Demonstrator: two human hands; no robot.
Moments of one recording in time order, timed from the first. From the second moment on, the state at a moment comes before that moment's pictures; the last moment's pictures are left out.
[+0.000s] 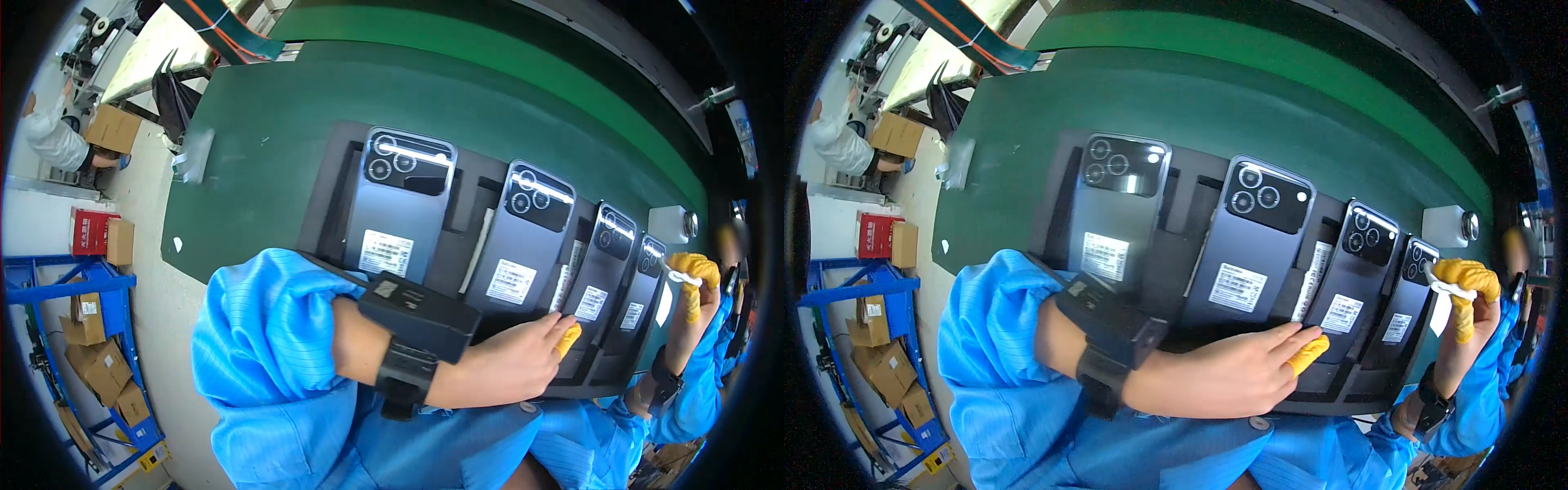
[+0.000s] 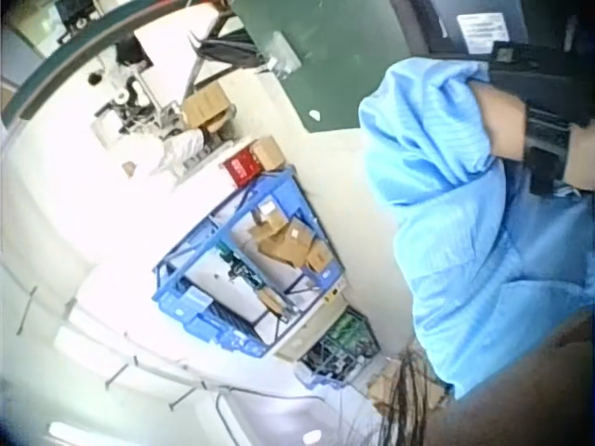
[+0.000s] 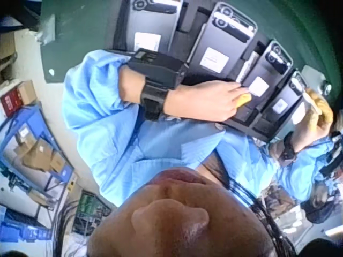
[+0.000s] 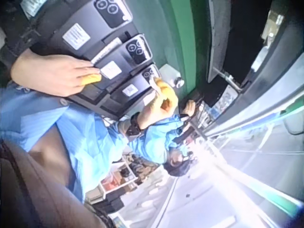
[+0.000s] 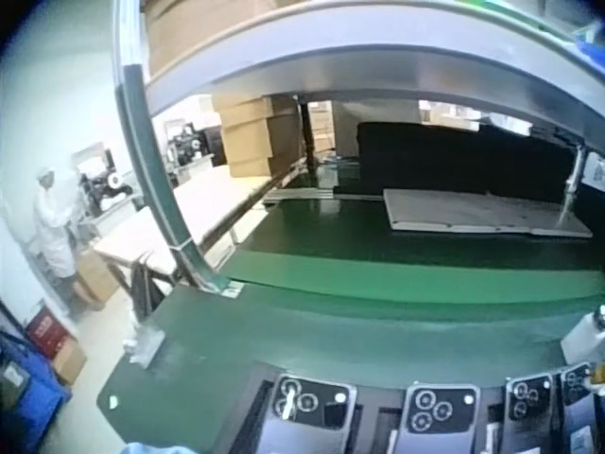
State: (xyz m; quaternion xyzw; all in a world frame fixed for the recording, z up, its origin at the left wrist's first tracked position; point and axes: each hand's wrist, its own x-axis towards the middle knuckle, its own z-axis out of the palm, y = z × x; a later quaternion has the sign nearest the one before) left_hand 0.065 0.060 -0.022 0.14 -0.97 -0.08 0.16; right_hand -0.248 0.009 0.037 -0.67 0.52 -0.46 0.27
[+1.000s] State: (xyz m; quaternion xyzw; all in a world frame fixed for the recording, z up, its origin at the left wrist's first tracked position) left_hand 0.167 0.083 0.021 0.43 -0.90 0.04 0.01; right_hand 0.009 -0.068 0.019 -0.92 0.30 -0.24 0.12
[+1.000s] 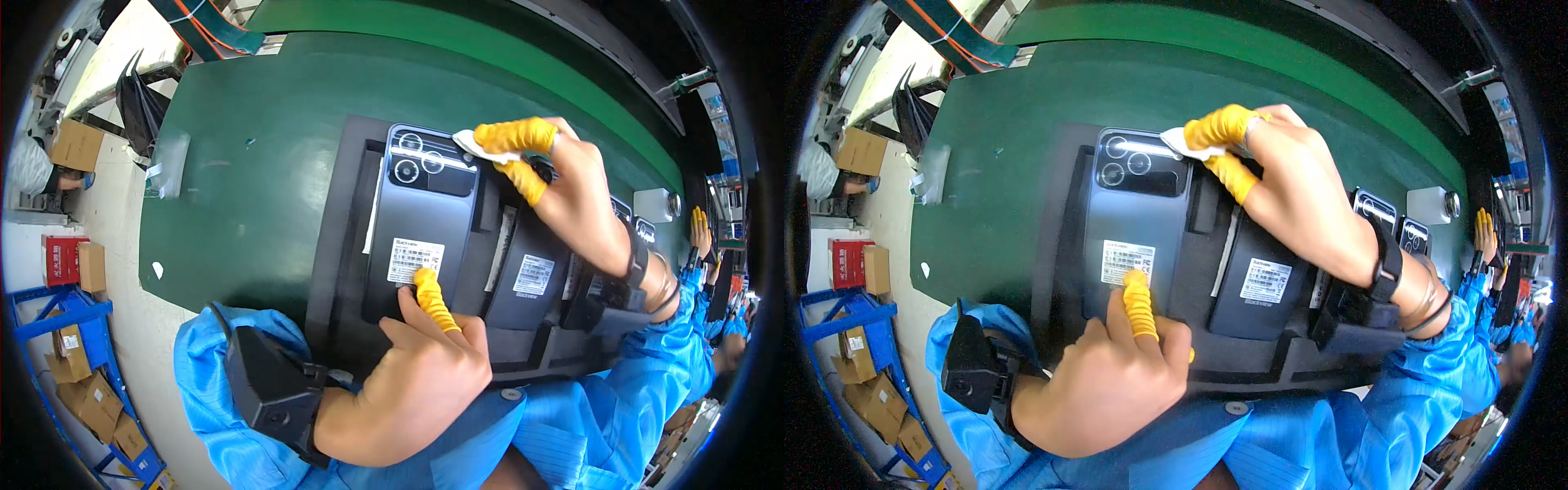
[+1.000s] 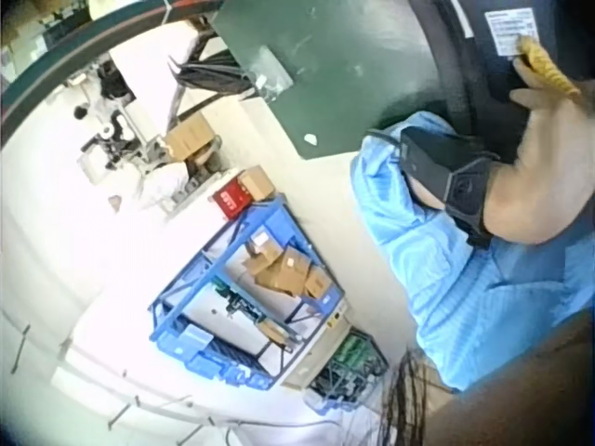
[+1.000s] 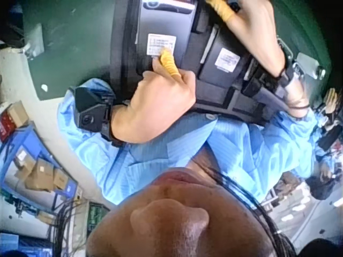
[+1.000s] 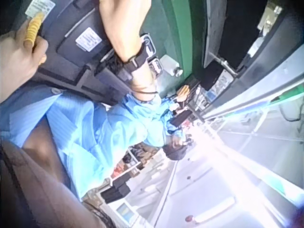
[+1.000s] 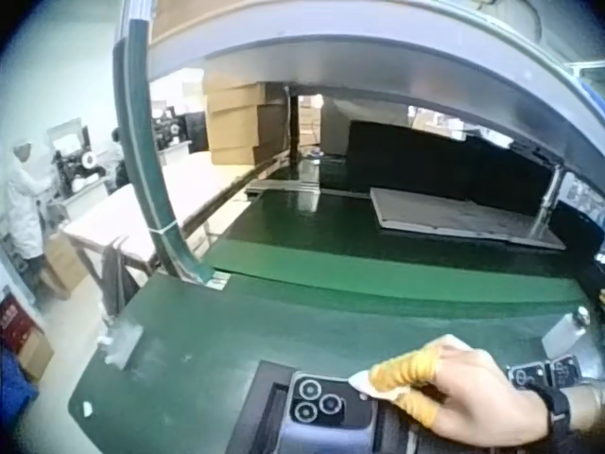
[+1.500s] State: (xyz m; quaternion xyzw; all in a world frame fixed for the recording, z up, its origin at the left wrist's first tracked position) left_hand 0.167 0.071 0.020 0.36 -0.93 0.00 -0.03; right_hand 0.006 -0.041 0.039 -0.92 0.34 -0.14 0.10
